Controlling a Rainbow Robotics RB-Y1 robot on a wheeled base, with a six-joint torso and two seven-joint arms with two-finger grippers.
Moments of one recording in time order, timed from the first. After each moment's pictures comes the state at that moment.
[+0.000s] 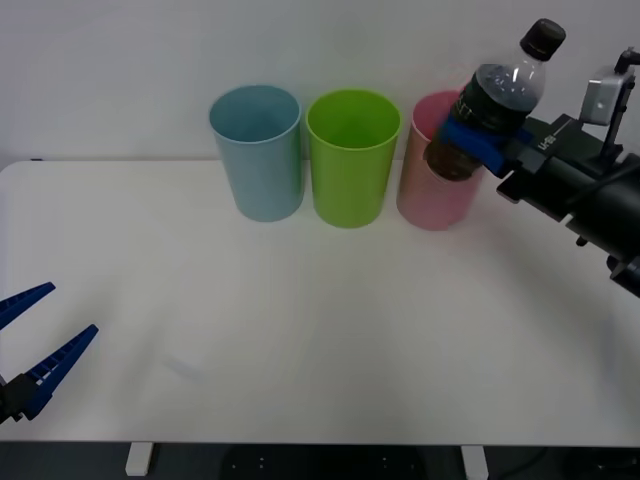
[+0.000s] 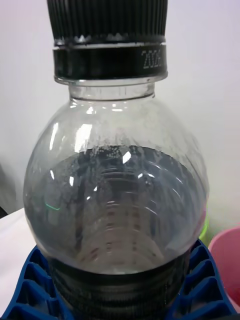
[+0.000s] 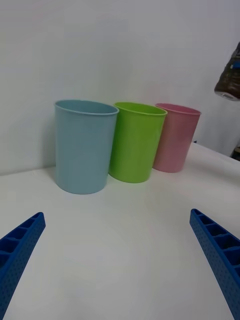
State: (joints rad) right arm -0.19 -0.71 0.03 -1.87 1.09 -0.53 -0.45; left arm 0.35 0.40 0.52 -1.66 -0.96 -1.22 0.00
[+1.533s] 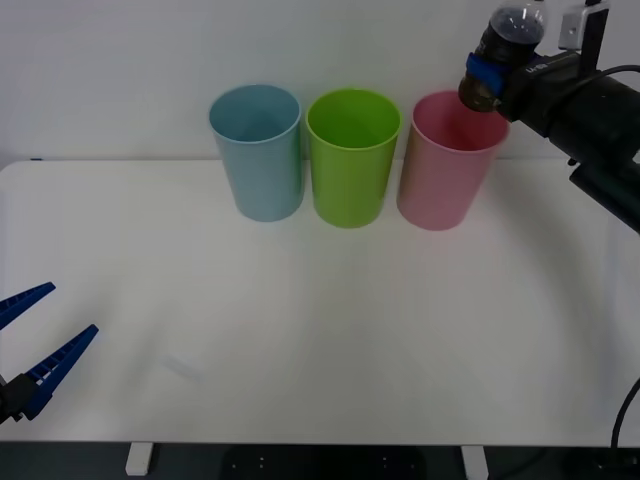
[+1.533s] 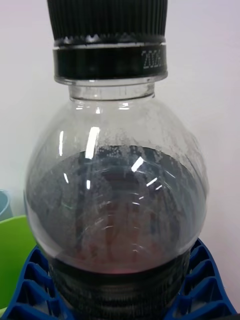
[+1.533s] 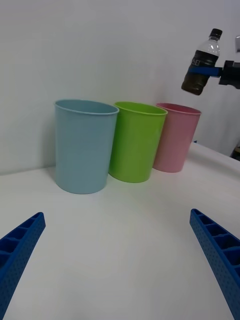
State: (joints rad) right arm -0.61 -0.53 -0.08 -1.32 1.51 -0.53 -0.47; left arm 0.35 0.40 0.52 -1.66 -0.96 -1.22 0.00
